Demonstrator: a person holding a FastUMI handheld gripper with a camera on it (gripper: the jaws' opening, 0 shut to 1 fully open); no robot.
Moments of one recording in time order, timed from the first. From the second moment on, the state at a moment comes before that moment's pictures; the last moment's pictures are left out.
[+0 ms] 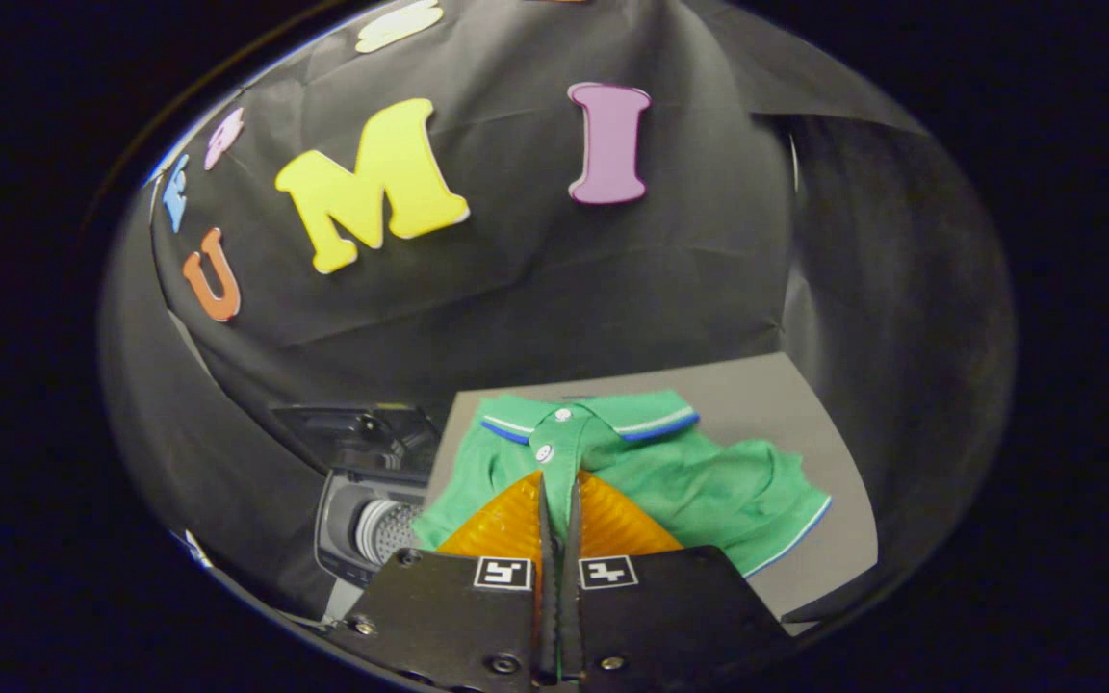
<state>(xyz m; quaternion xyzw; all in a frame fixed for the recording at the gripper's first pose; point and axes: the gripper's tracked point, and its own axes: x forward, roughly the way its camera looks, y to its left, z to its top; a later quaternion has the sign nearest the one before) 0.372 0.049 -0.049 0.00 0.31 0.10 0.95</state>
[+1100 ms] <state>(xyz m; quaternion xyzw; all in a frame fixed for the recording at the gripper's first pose) 0.345 0.377 -0.094 -0.07 0.33 0.33 0.88</state>
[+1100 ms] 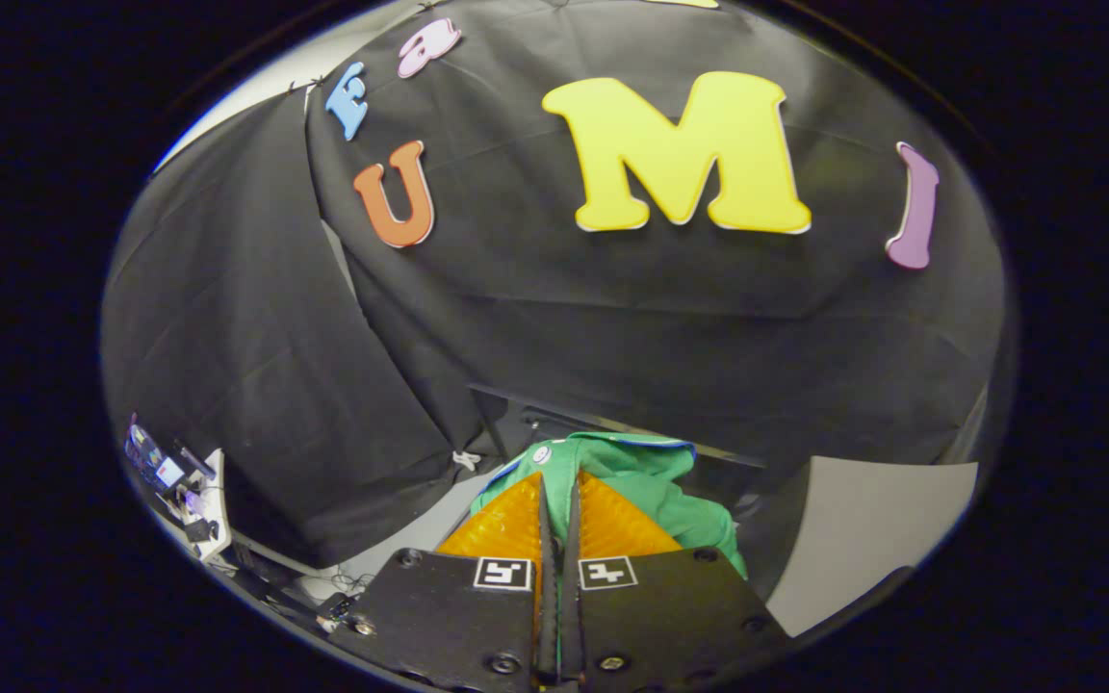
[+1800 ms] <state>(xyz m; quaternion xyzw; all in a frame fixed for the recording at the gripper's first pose) 0.351 0.440 -0.234 -0.11 0.43 0.30 0.85</state>
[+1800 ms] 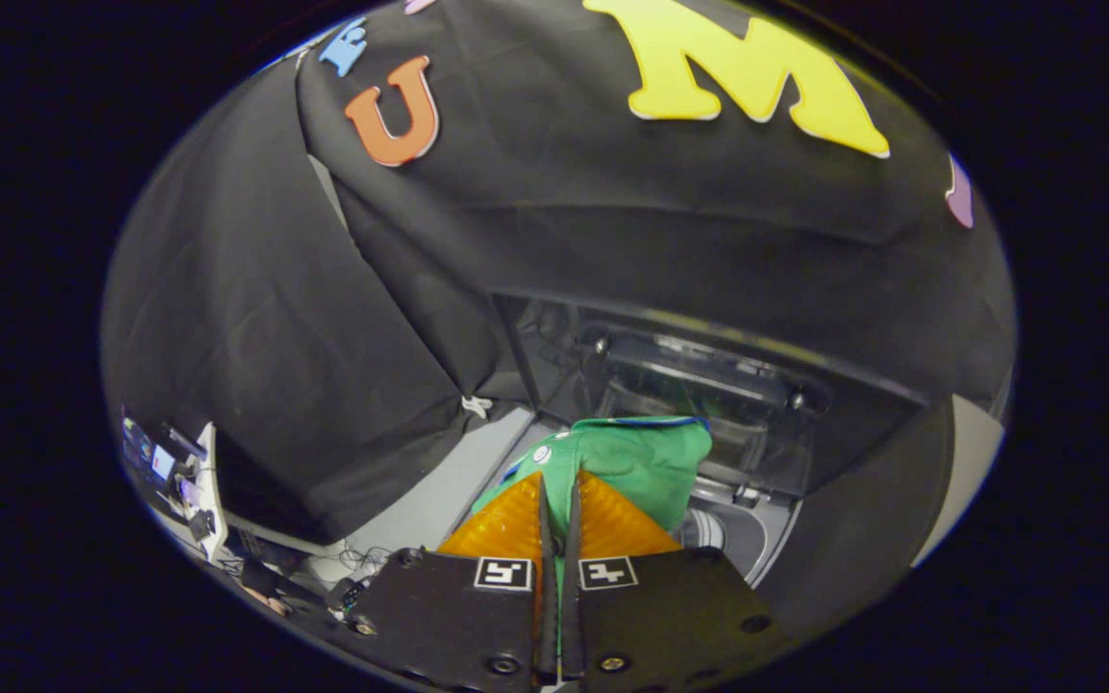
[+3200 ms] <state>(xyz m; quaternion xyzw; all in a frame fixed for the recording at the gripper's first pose) 0.397 0.401 -0.386 -0.09 0.48 0.15 0.86</state>
